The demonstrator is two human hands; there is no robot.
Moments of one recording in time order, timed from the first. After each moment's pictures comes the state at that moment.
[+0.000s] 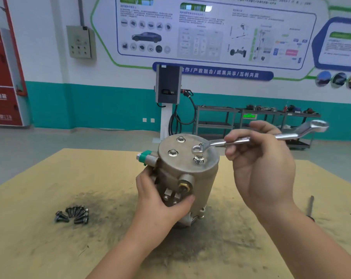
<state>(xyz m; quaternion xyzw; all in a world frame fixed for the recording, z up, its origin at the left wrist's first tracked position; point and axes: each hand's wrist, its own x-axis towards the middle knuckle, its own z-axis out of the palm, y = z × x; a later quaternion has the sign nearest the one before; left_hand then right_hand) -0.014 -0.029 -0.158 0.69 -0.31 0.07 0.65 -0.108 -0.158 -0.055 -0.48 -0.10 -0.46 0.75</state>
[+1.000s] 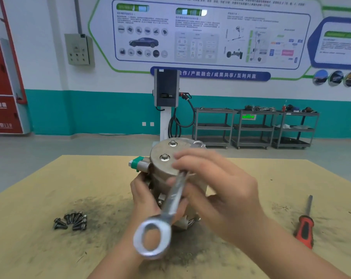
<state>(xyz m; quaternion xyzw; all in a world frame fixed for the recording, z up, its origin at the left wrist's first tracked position) -0.018 -0.026 -0.149 0.70 -0.32 0.02 0.64 -0.111 -0.135 -0.073 -0.77 -0.27 -0.55 0.18</state>
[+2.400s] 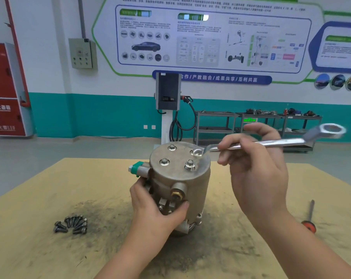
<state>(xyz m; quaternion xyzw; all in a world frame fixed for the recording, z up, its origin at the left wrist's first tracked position) -0.006 -0.036 -0.170 0.70 -0.28 0.13 0.64 -0.113 -0.158 -0.059 -0.53 -0.18 -0.48 0.67</state>
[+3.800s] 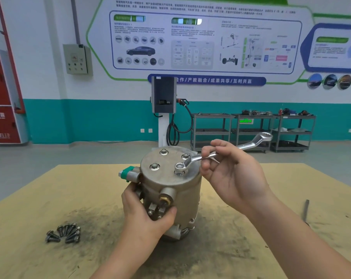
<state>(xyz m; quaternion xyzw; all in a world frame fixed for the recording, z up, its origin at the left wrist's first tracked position) -0.009 -0.034 -0.162 0.69 -0.27 0.09 0.66 -0.095 -0.183 -0.056 -0.42 -0.09 -0.24 0.87</state>
